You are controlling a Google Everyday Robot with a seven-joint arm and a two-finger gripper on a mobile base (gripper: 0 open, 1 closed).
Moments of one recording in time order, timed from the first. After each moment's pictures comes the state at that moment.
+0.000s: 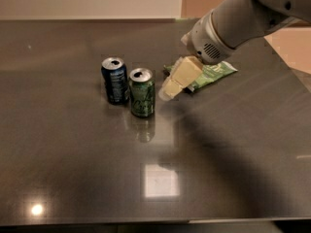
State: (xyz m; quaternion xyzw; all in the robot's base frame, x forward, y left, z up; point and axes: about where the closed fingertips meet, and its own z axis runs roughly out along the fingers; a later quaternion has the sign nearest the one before) arm 0.545 -0.048 0.945 -0.57 0.75 0.13 0.32
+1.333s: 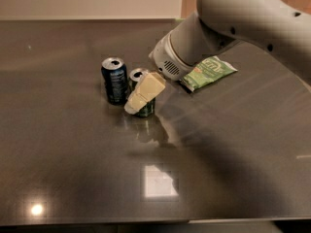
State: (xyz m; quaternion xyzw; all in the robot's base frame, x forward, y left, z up) arm 0.540 0.029 0.908 -0.58 0.73 0.18 0.31
